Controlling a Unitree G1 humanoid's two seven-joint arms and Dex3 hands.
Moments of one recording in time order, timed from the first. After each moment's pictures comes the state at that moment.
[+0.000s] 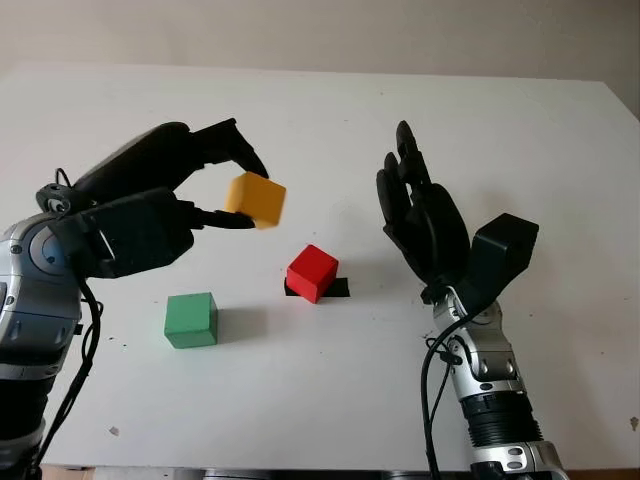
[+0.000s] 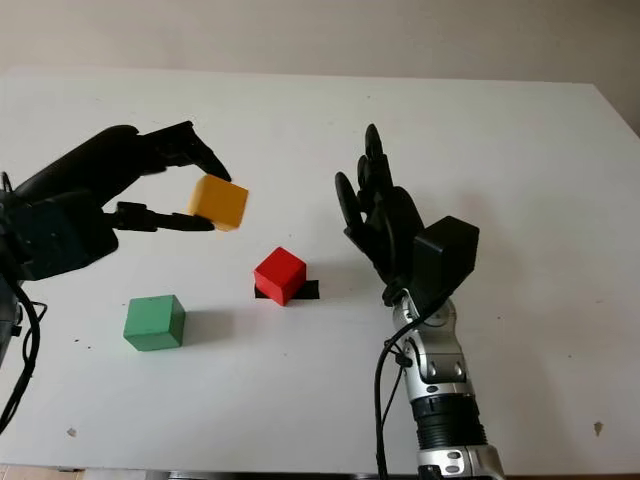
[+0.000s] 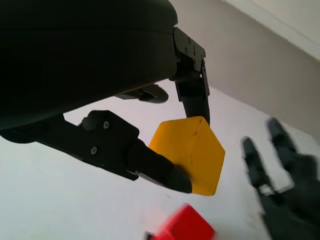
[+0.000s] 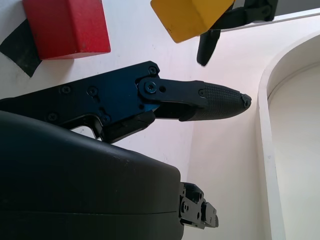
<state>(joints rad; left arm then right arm) -0.48 0.62 0.01 -0.24 0.12 0.25 -0.58 -0.39 -0.05 -0.03 0.24 0.13 -0.06 0.22</state>
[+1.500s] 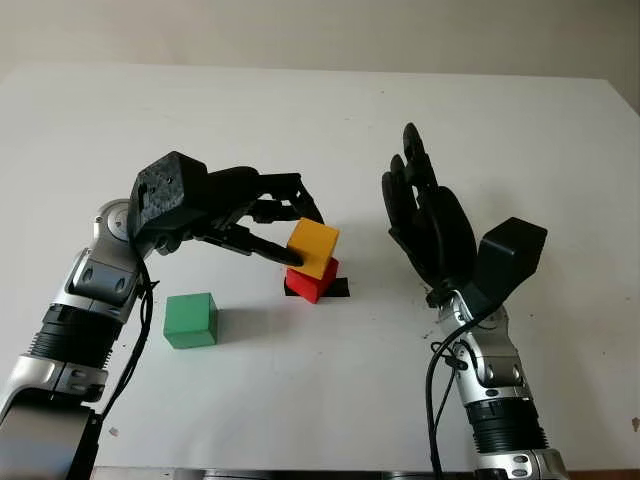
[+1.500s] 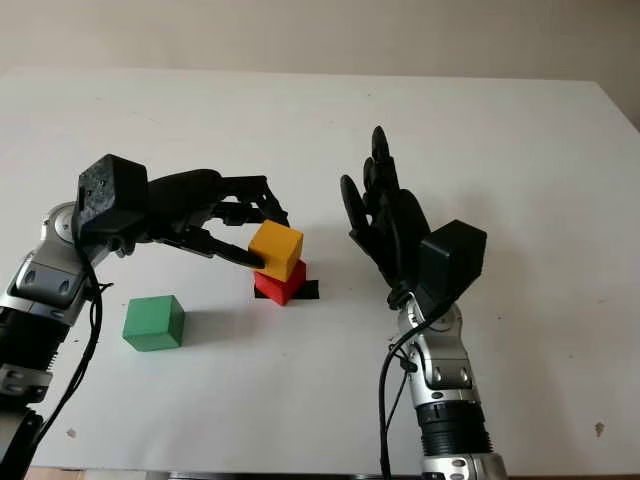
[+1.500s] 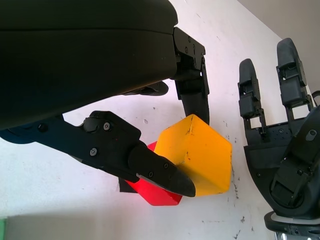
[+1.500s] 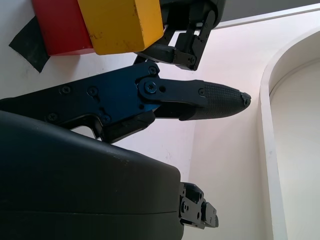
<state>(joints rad) -0.69 0.51 -0.15 0.31 0.02 0.08 -0.81 -0.36 -0.06 -0.04 0.20 0.12 -0.04 0.21</state>
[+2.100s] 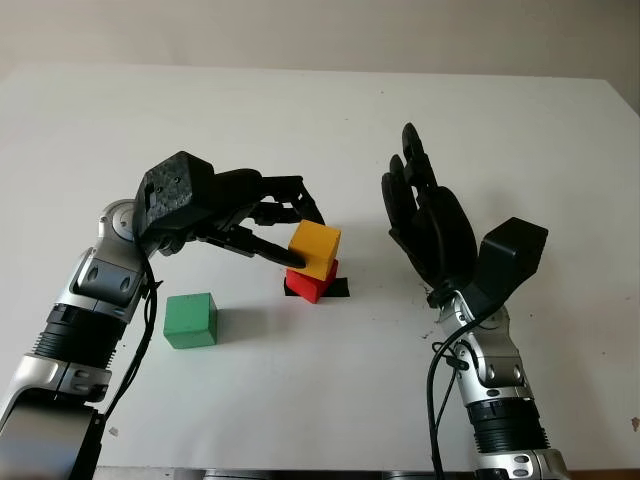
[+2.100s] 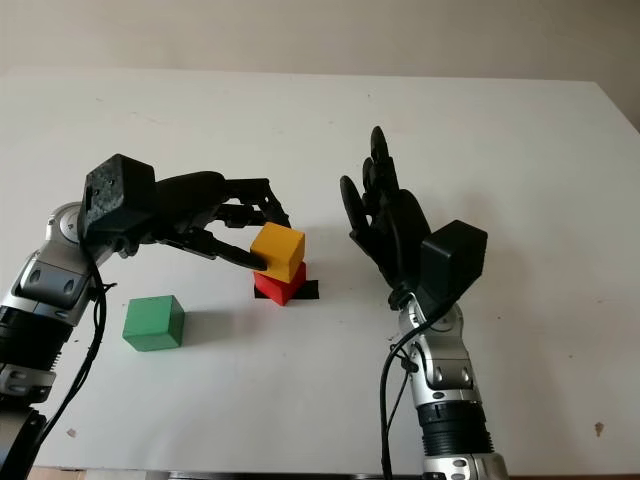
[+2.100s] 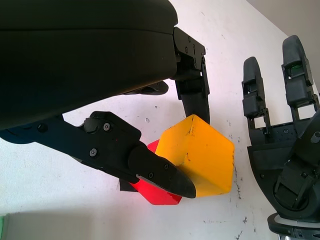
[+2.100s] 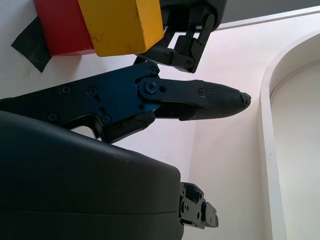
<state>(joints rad) -0.69 0.51 -0.15 0.29 0.04 0.12 -0.81 -0.36 -0.06 -0.04 0.20 0.12 -0.04 0.22</state>
